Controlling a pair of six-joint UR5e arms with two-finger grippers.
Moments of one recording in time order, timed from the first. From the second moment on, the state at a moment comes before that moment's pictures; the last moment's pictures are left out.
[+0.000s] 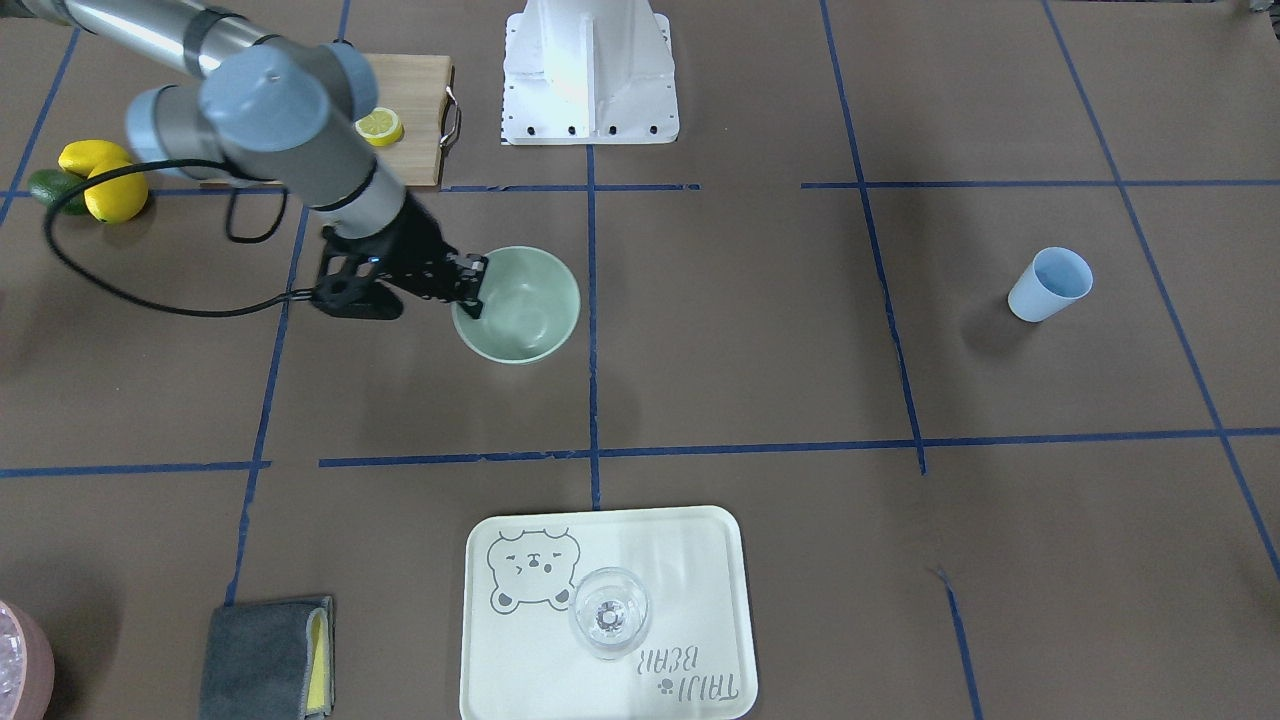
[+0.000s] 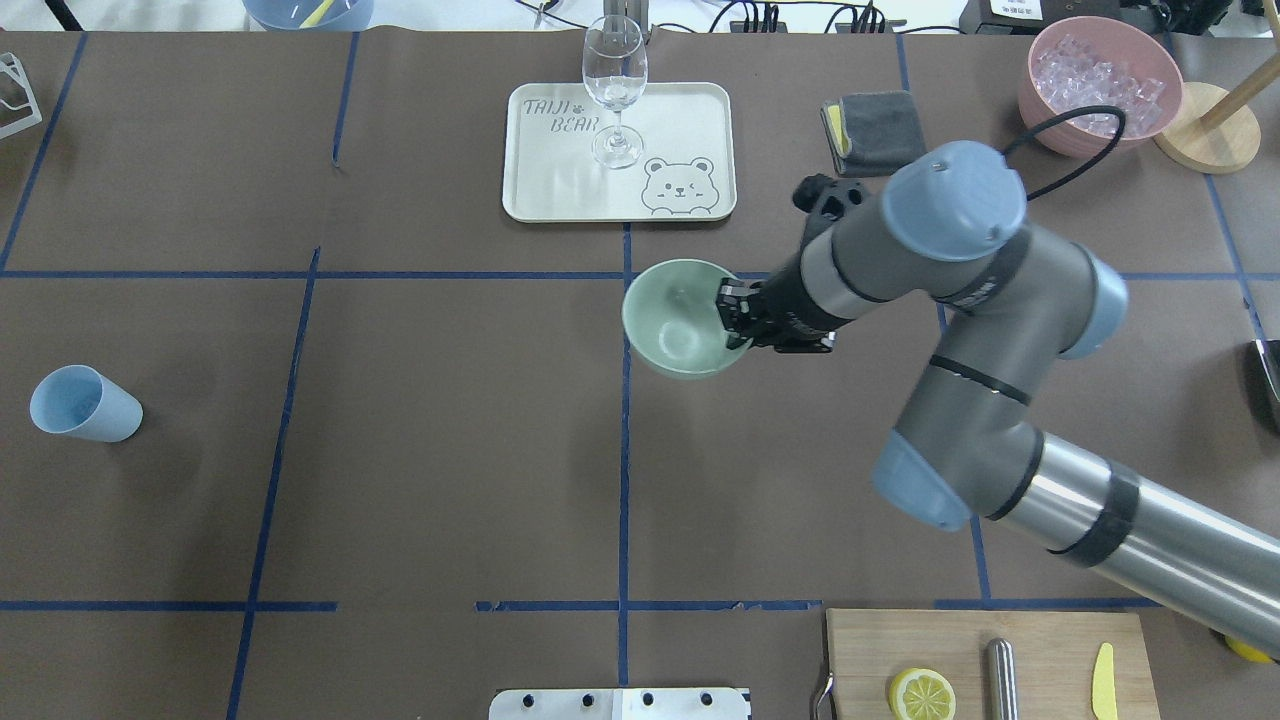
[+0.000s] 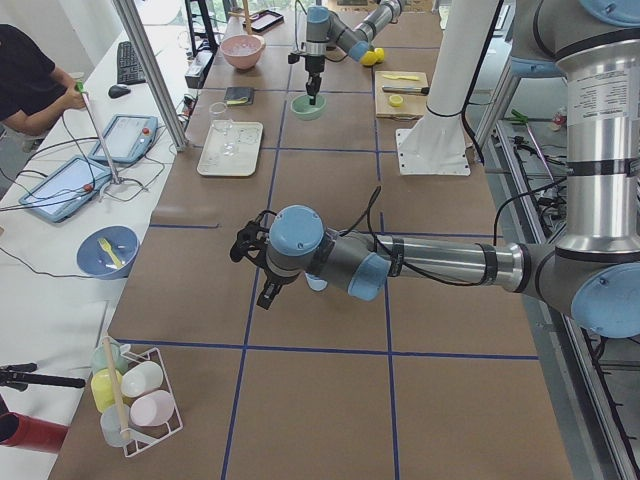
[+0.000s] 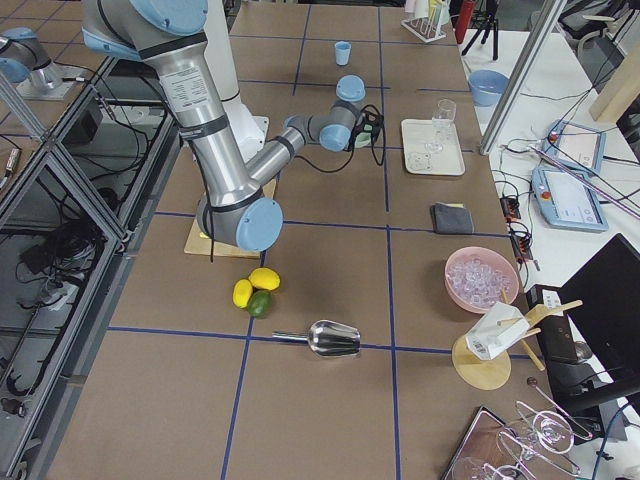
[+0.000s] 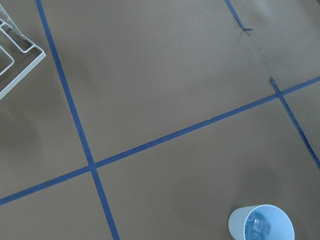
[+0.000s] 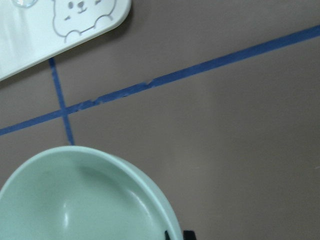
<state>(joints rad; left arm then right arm) -1.57 -1.46 -1.75 -1.95 -2.54 0.02 0.62 -1.03 1.72 -1.23 2.03 1.55</state>
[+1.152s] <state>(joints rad) -1.57 -1.47 -1.74 -1.98 -2.54 -0.04 0.42 -0.67 1.34 -1.27 1.78 1.71</state>
